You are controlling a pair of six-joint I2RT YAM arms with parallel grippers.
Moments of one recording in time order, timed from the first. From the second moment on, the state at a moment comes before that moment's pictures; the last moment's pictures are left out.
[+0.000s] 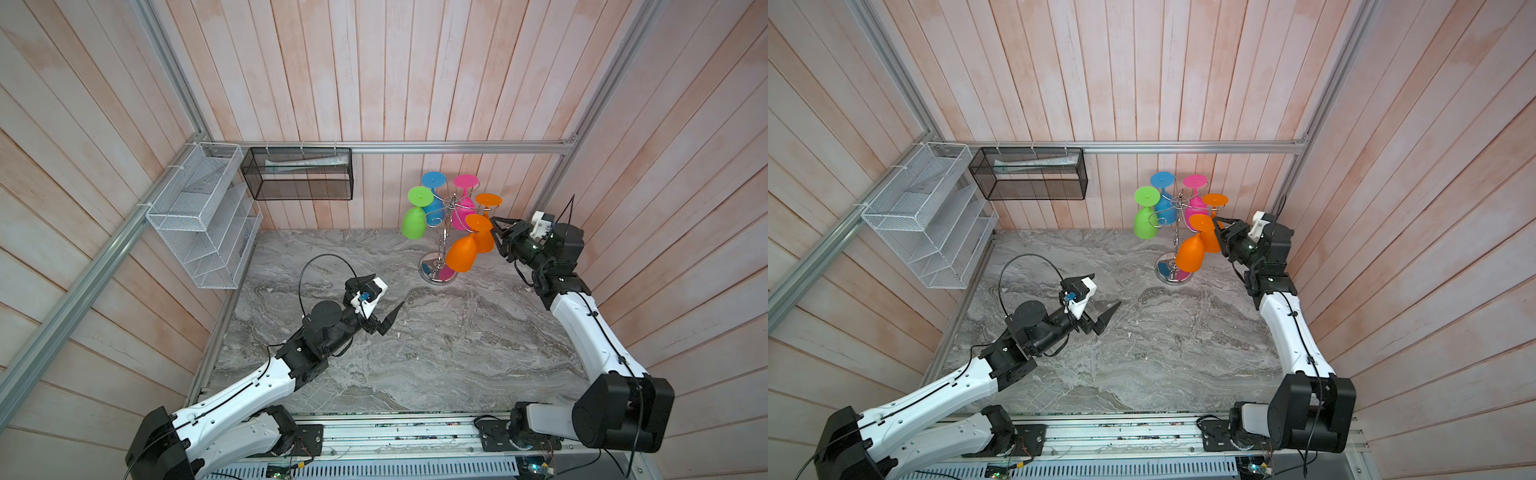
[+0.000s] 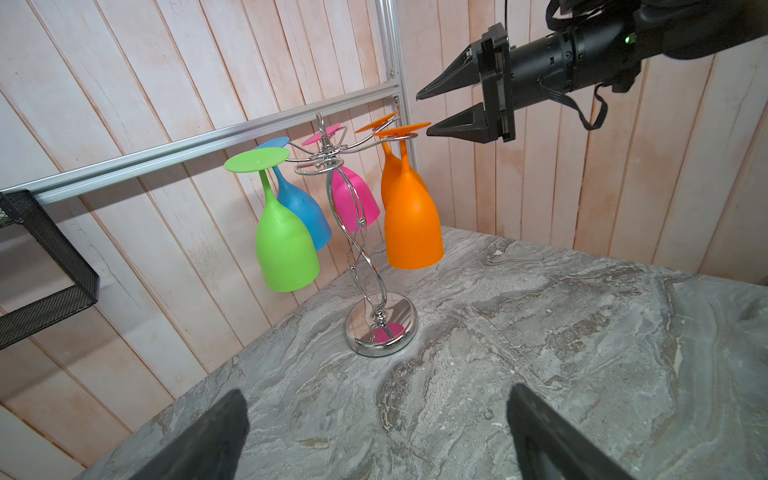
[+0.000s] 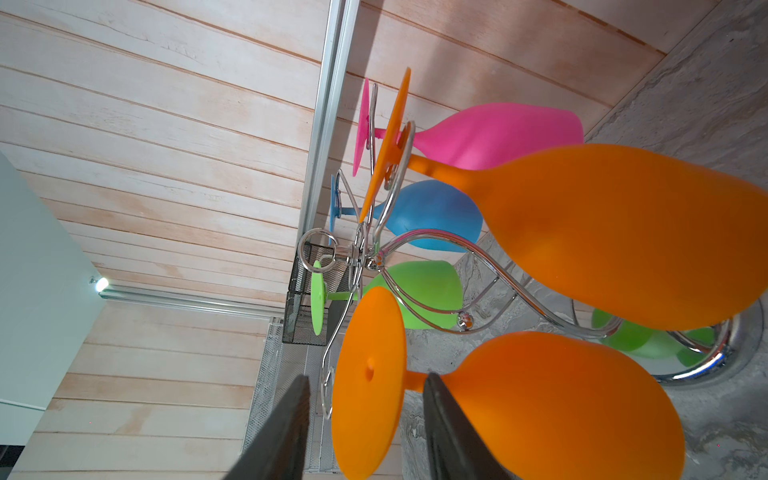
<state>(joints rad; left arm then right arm) -0.80 1.01 0.67 0.31 -0.01 0.24 -0.04 1.33 1.10 0.12 -0.57 1.26</state>
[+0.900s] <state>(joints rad) -0.80 1.01 0.67 0.31 -0.01 0.24 -0.03 1.38 1.09 0.22 -0.59 1.35</state>
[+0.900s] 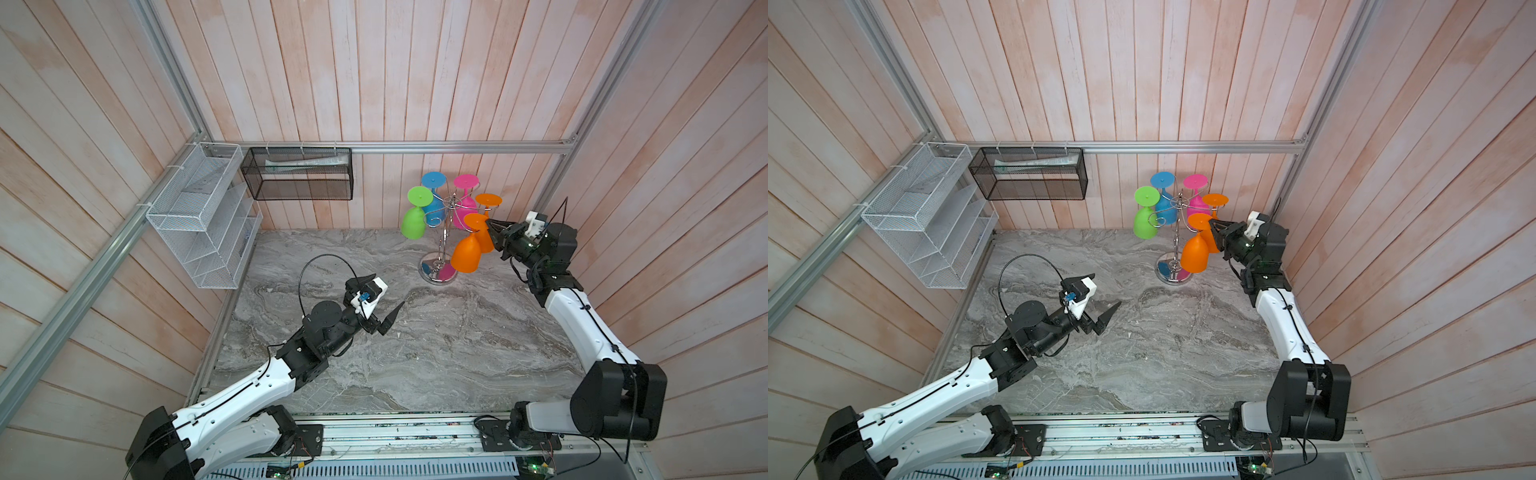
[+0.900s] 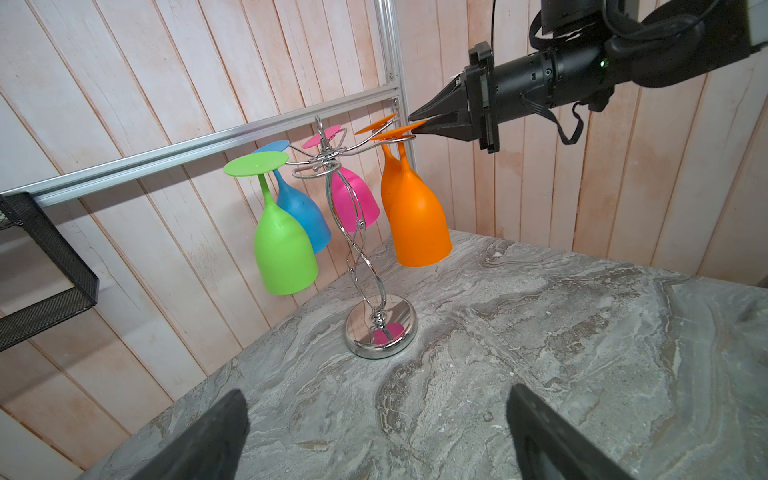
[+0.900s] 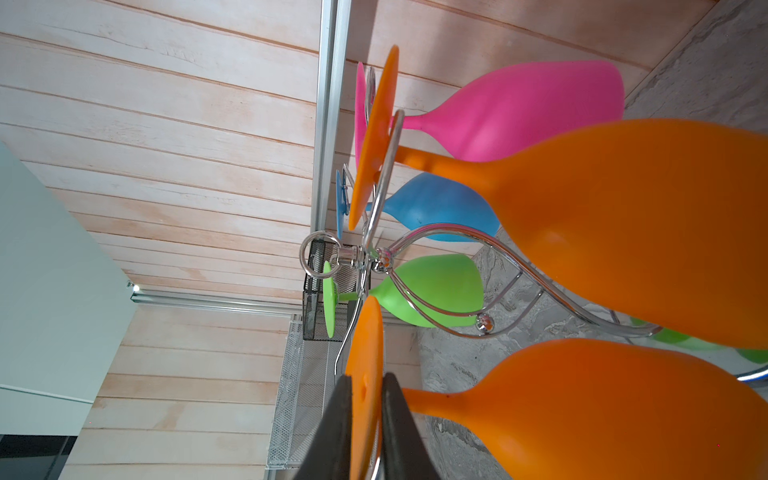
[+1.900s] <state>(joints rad) -0.81 1.01 0.66 0.31 -0.01 0.25 -0.01 1.32 1.09 0.21 -0.57 1.36</state>
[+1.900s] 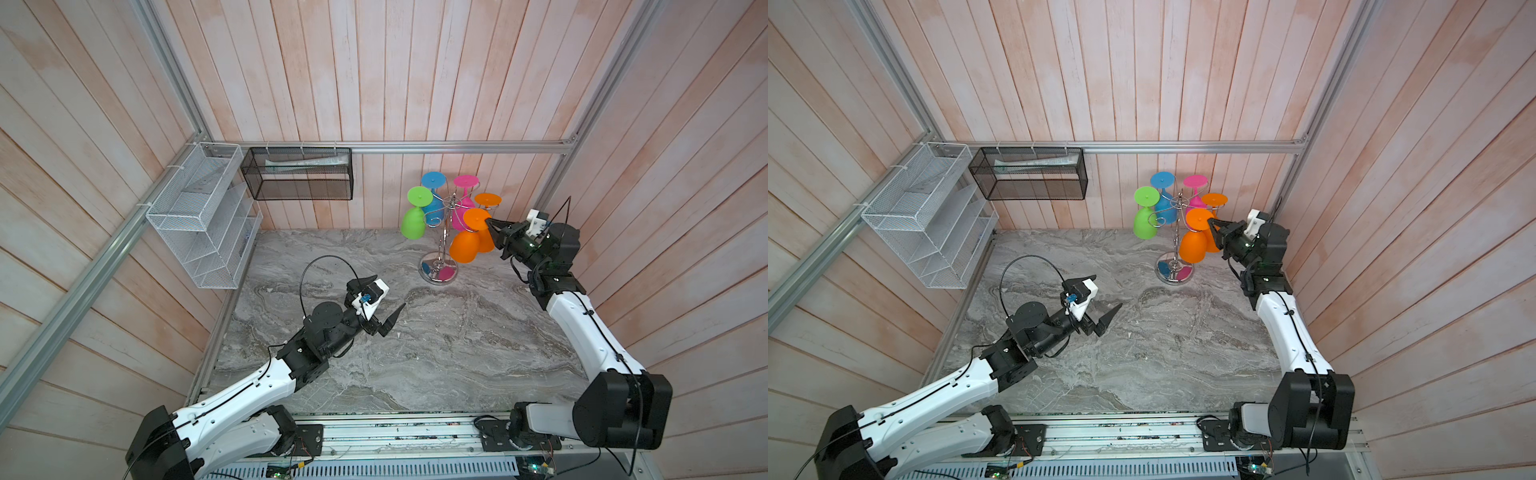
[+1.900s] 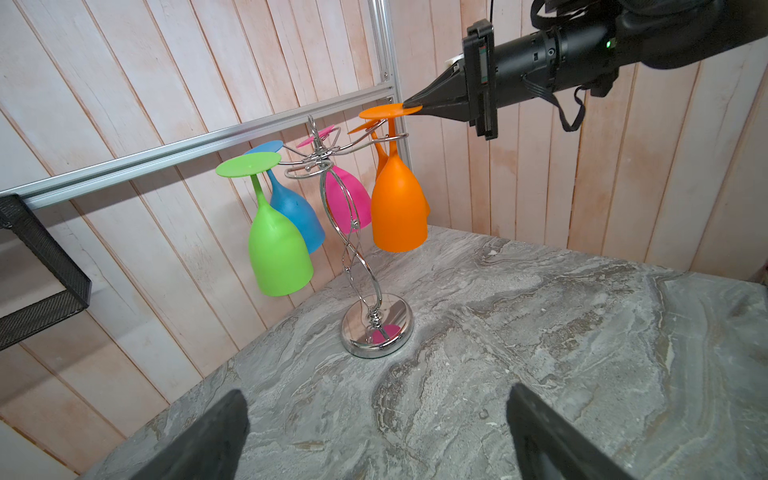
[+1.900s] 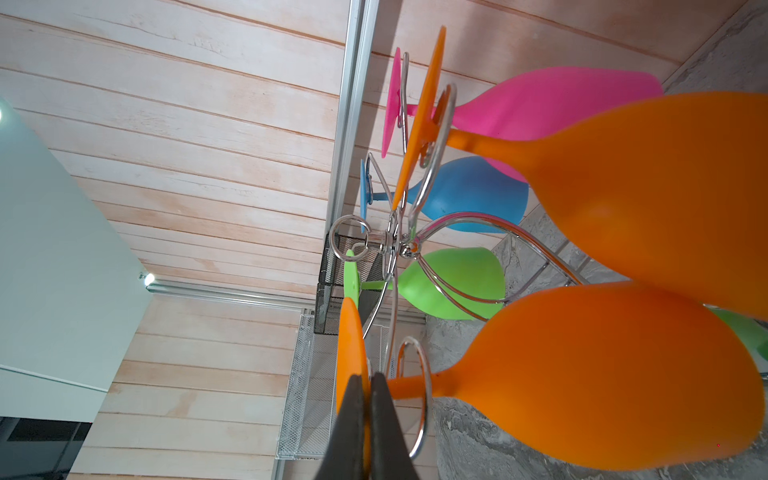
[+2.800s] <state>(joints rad) -0.82 1.01 0.66 0.31 -0.01 0.27 0.09 1.31 1.06 0.15 -0.51 1.32</state>
